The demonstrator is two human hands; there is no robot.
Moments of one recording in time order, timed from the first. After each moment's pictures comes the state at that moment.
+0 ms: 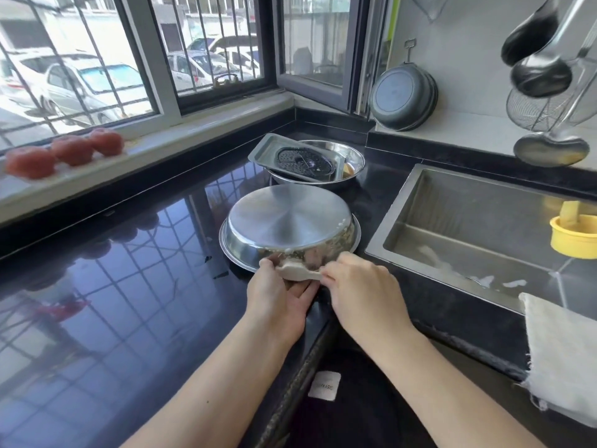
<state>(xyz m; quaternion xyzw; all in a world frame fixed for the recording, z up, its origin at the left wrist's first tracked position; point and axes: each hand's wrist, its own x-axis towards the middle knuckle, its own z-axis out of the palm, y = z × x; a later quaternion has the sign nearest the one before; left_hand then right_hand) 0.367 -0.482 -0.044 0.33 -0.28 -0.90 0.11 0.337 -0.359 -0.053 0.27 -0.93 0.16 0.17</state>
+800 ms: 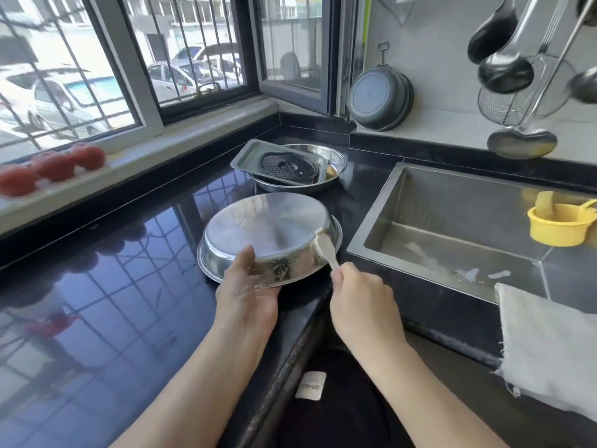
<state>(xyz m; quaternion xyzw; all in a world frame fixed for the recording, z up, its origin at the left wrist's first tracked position) 0.367 -0.483 -0.032 0.29 -0.22 -0.91 0.20 0.349 -0.332 -0.054 0.13 -0.95 0.29 0.08</state>
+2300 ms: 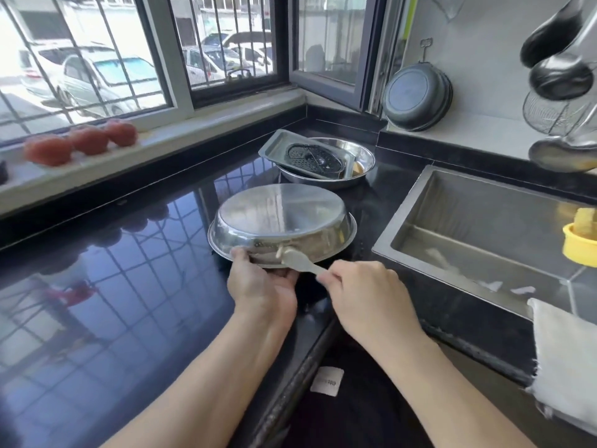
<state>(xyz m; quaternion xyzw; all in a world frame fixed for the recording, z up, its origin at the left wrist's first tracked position) 0.366 -0.498 -0.038 0.29 -0.14 -0.91 0.26 0.355 -0.358 -0.034 0.23 -0.95 0.20 0.08</state>
